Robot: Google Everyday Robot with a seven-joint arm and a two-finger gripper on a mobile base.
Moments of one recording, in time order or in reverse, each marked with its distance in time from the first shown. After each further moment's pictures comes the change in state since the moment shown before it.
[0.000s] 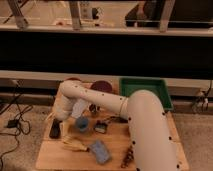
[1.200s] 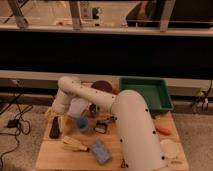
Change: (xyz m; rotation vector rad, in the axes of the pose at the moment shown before) arm 0.029 -0.042 0.002 0.000 0.008 0.017
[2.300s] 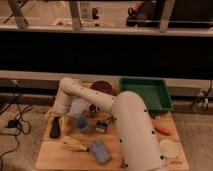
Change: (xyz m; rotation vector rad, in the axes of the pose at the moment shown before) arm 0.005 0.005 0.007 -0.014 -0.033 -0.032
